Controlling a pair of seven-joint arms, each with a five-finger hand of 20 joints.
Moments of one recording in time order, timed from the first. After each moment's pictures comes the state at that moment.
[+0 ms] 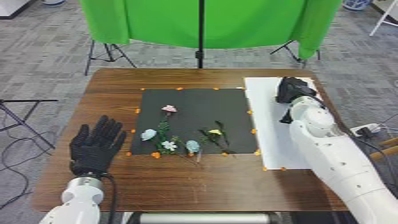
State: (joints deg) left arm 120.5 -59.9 -85.8 -120.1 -2.3 18.4 24.1; right arm -66.4 -60.5 65.0 -72.5 -138.6 -0.5 18.1
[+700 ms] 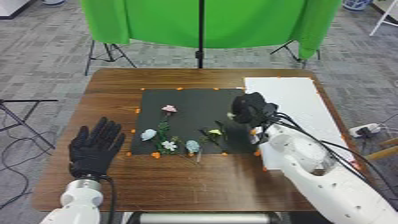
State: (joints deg) left arm 121.3 -60.1 -85.9 -120.3 0.1 18.8 23.9; right arm -78.3 -51.4 55.5 -98.7 -136.9 1.7 5.6
